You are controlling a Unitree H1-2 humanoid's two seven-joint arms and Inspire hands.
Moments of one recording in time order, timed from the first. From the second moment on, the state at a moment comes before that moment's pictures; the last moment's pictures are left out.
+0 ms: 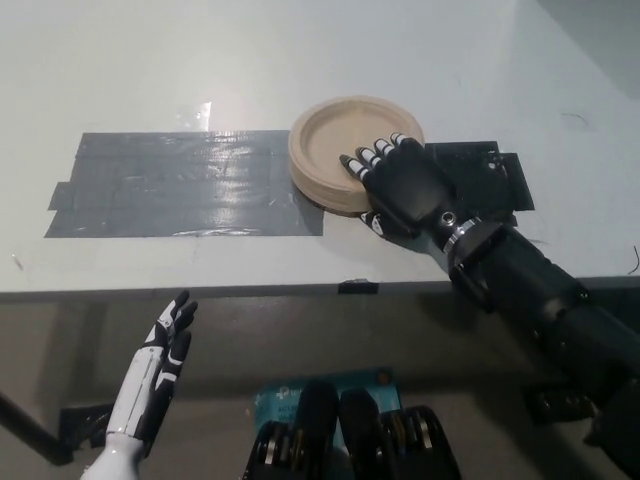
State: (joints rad) left_arm 0.03 0.14 -0.05 -0.17 0.18 0.01 -0.04; right_arm -0.99 -0.19 0.87 1.11 -1.14 -0.13 -0.63
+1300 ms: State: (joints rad) left_arm 0.01 0.14 -0.05 -0.17 0.18 0.01 -0.04; right_arm -0.82 -0.35 0.72 0.58 -1.16 -0.18 -0.56
